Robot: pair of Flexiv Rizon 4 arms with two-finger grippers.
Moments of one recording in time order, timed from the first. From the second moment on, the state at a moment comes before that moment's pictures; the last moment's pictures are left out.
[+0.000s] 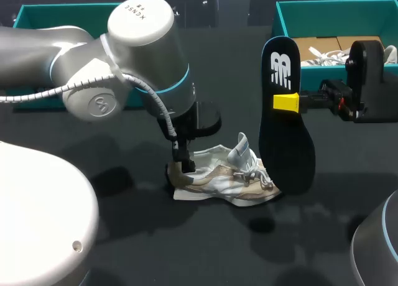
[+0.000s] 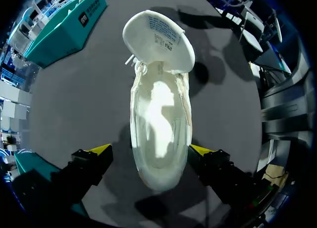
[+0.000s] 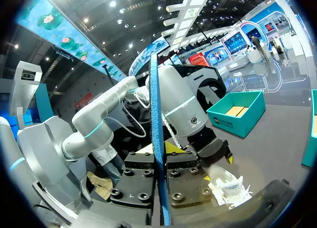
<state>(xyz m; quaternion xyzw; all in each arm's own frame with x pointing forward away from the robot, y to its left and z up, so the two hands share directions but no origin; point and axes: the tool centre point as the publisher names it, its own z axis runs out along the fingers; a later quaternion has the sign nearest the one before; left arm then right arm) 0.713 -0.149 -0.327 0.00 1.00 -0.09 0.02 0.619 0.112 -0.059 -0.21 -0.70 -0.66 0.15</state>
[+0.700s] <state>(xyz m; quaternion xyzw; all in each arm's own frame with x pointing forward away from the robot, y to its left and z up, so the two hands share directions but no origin) 0.740 -0.197 -0.357 0.01 1.00 -0.07 0.02 0.619 0.112 -0.059 -0.21 -0.70 -0.66 0.15</state>
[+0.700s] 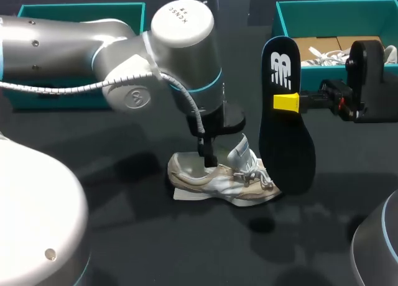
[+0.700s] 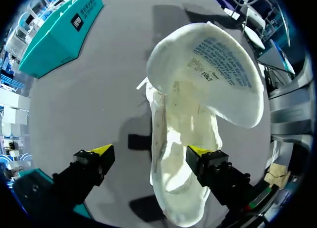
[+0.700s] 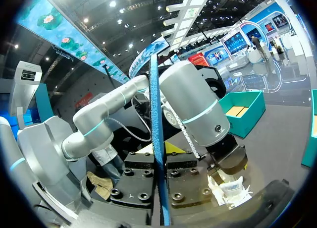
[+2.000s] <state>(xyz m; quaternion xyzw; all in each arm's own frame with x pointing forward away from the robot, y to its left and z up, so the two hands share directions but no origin) 0.729 -0.215 -0.370 0.13 0.99 -0.09 -0.03 0.619 0.112 -0.059 -0.21 -0.70 -0.66 0.15</state>
